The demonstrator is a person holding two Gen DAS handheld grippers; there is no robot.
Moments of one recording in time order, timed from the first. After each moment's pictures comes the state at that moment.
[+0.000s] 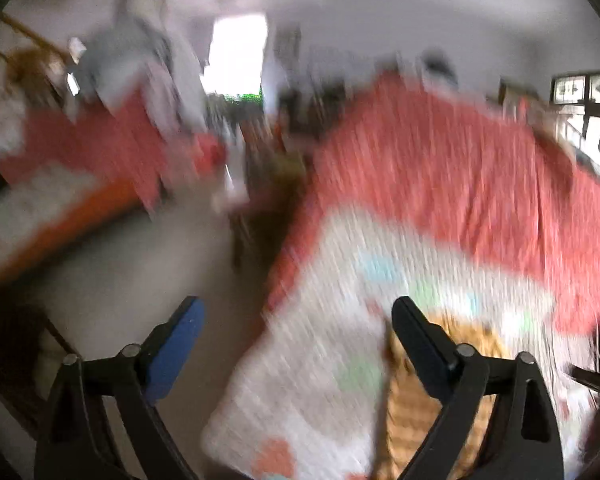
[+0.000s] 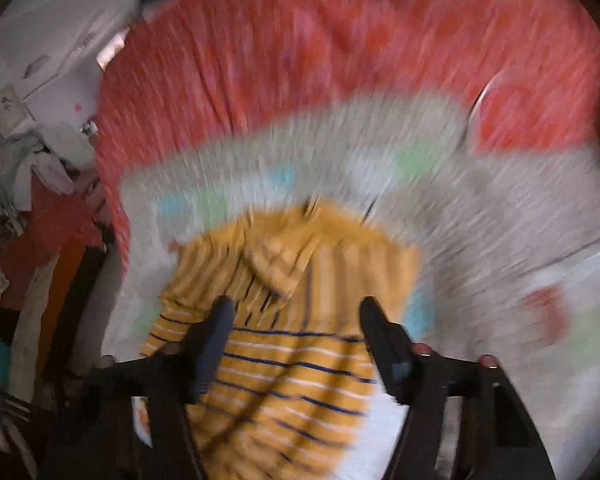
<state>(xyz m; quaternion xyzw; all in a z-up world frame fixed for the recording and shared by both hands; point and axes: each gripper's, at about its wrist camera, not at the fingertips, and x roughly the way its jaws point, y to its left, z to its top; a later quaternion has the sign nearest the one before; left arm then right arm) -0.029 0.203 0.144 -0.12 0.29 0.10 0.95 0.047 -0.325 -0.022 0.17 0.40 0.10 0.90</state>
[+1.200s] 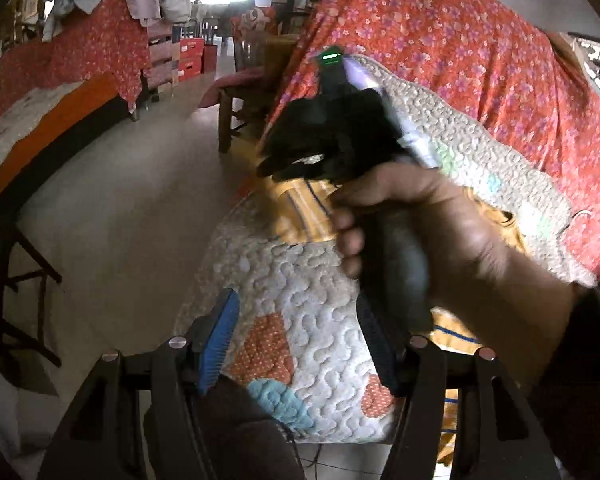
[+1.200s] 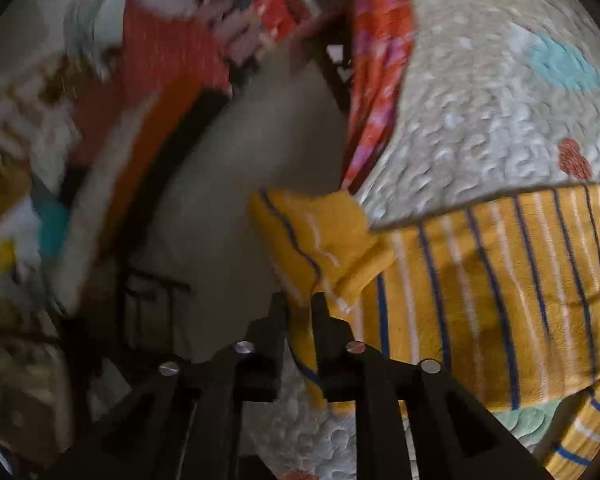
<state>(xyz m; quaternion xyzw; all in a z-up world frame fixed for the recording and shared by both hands) -0.058 0.197 0.013 -0.14 0.40 0.07 0.90 0.186 0.194 -0.108 0.02 0.52 0.36 0.77</state>
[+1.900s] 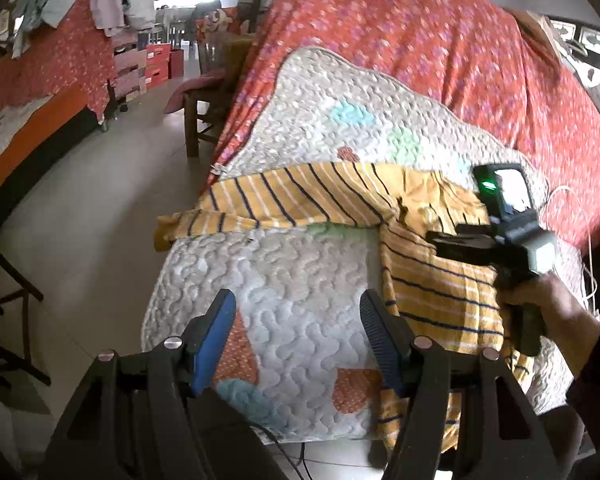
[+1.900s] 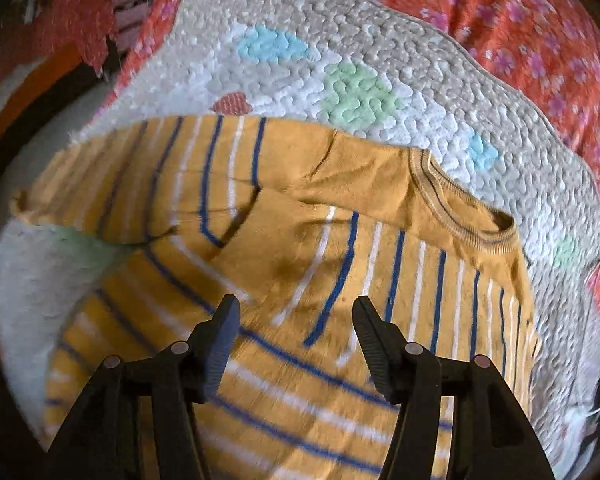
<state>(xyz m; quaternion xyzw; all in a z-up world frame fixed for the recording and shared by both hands) -0.046 0.161 0.008 -0.11 0.41 0.02 0.90 0.166 -0.049 -0.145 -0.18 0.44 0.13 0.87</state>
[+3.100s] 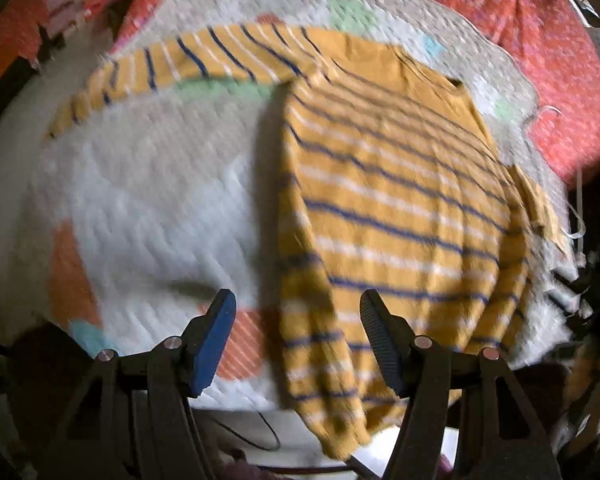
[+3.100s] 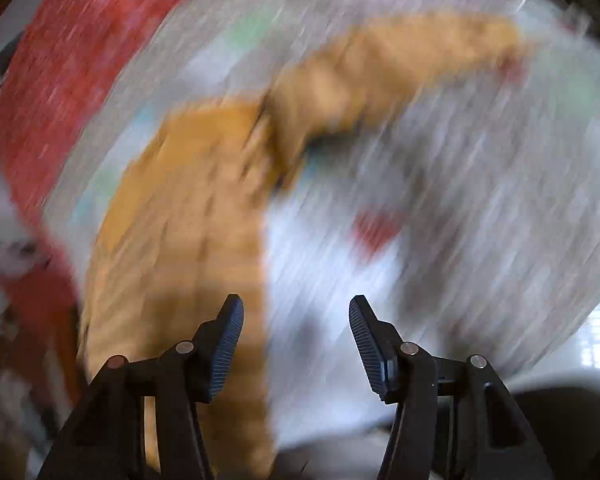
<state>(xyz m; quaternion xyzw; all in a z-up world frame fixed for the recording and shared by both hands) -0.017 0.070 -0.093 -0.13 0.55 -0.07 0.82 -0.028 -0.397 -0.203 0.34 0.47 0.01 0.81</state>
